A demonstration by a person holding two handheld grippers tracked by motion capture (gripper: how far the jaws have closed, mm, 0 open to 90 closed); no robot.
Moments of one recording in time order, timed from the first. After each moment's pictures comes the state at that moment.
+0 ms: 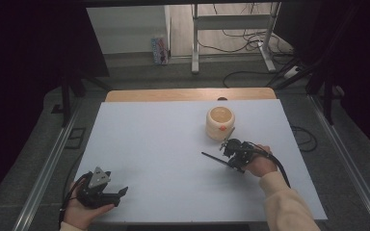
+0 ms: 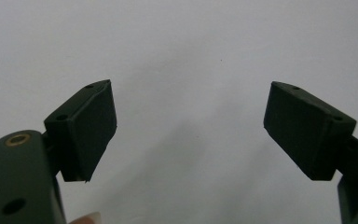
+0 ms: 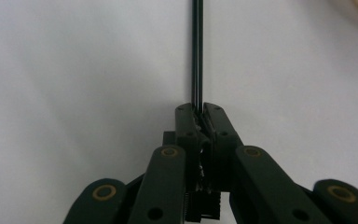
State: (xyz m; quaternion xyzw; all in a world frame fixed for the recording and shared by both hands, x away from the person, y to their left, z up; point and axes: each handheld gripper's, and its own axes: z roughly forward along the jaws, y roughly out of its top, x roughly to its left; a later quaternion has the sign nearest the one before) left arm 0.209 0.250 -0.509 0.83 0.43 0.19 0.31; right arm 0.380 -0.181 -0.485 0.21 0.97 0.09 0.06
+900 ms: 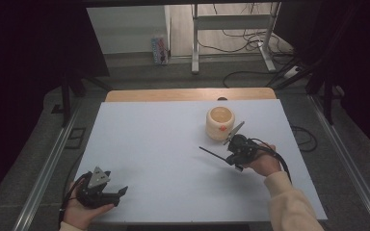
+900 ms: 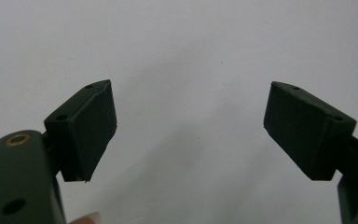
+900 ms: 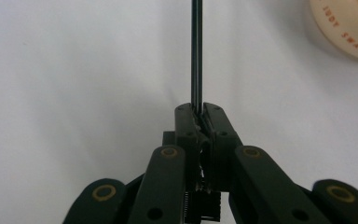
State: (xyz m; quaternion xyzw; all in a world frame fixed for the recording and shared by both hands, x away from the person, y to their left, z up) left arm 0.209 0.251 -0.508 0.82 0.43 0.19 0.31; right arm 0.375 -0.189 -0.461 0.22 0.96 0.17 0.03
